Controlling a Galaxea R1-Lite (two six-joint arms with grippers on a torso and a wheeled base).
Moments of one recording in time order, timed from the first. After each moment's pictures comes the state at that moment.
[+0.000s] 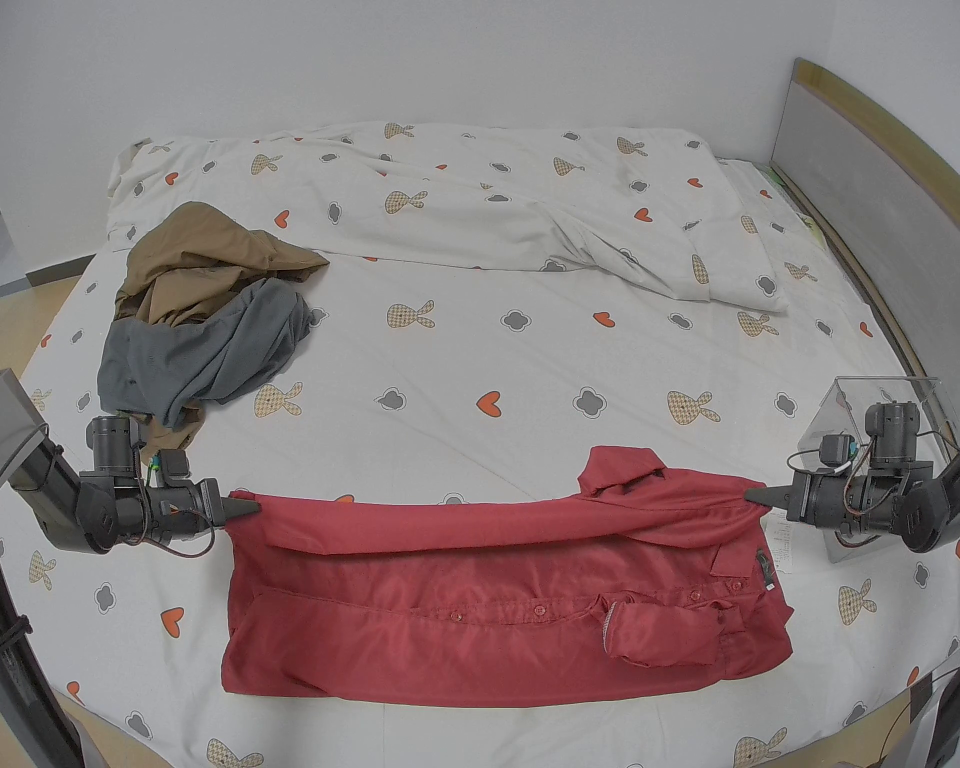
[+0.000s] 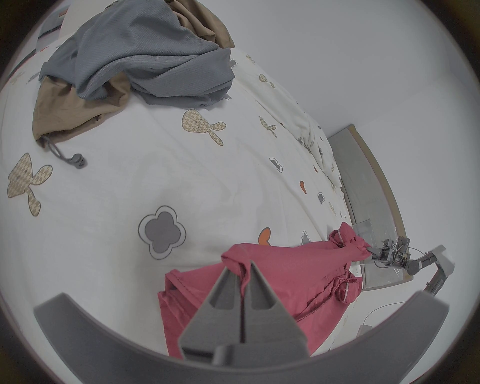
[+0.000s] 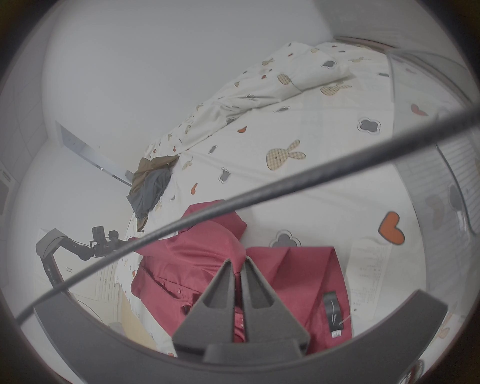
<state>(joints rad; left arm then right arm) 0.18 2.09 -0.80 -0.58 -0.70 -0.21 -0.08 1.87 -0.61 -0.64 0.61 0.24</state>
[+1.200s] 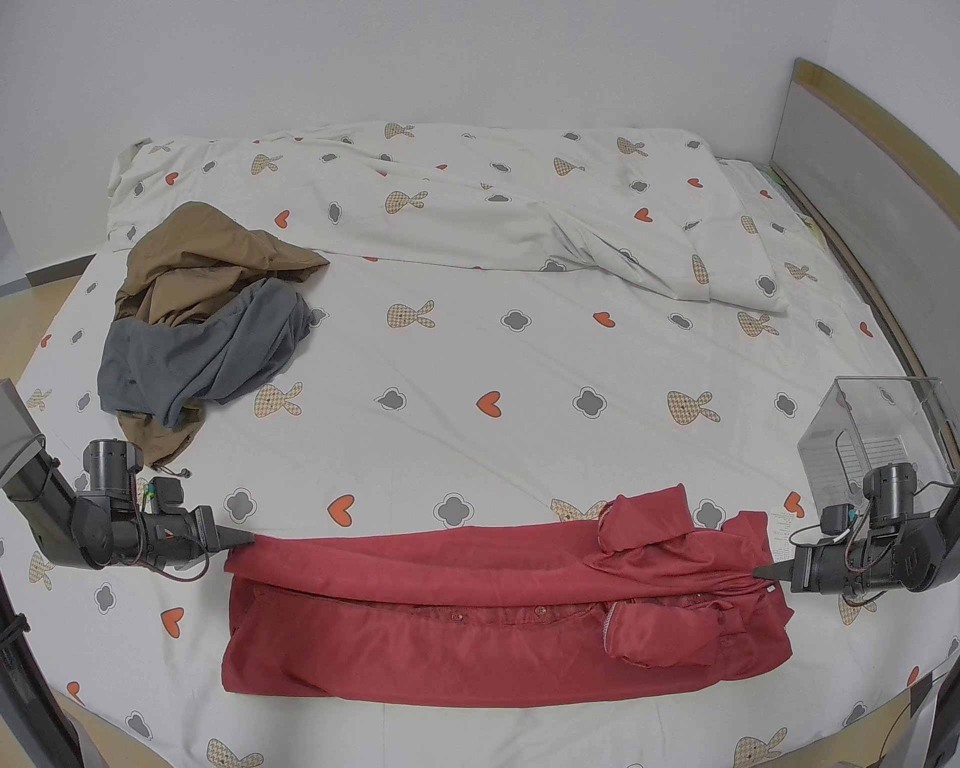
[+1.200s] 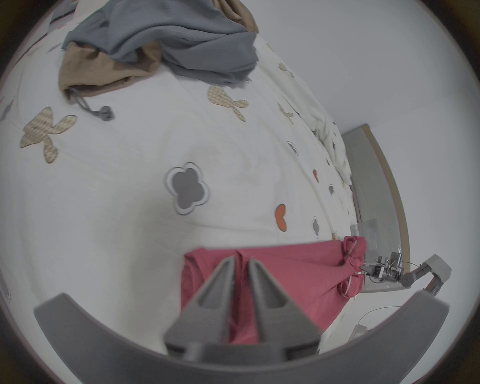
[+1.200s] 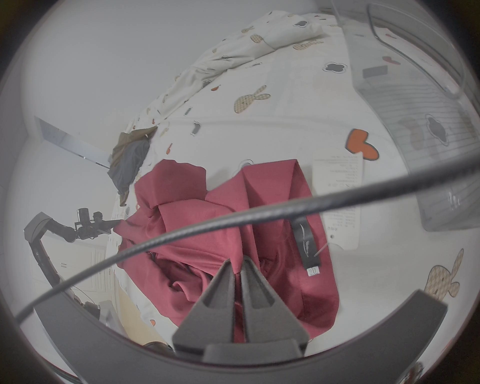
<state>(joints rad) 0.20 2.09 -0.72 -0.54 -0.70 -0.21 -0.15 1.94 -0.42 -0.64 0.60 0.10</state>
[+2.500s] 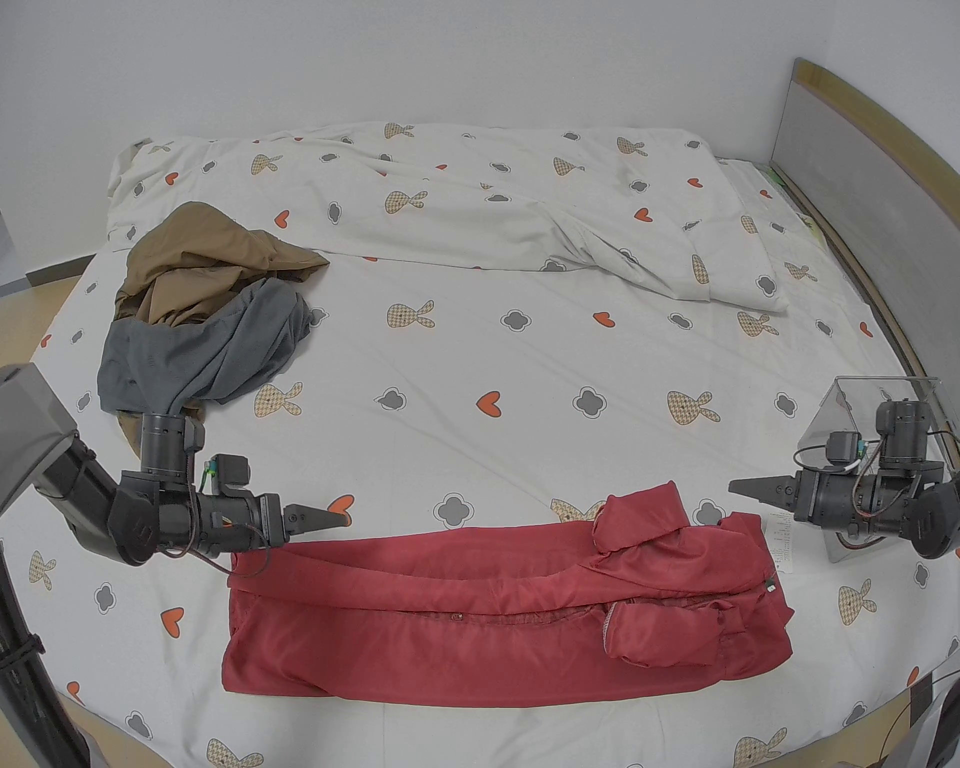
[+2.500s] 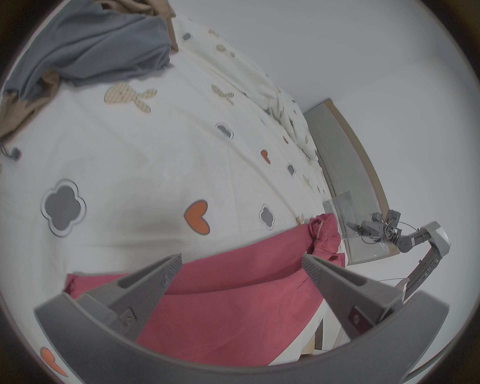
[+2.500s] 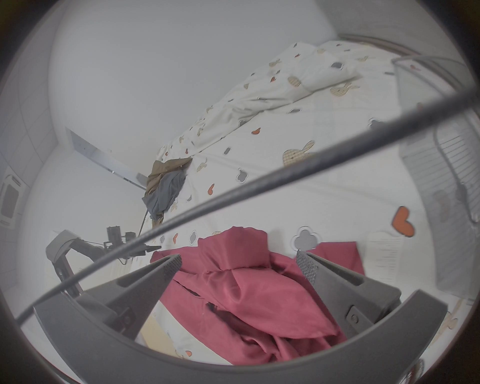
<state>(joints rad) -0.03 2.05 -0.79 -0.54 -0.70 -0.22 -0.06 1.79 -0.56 -0.65 0.67 0.28</state>
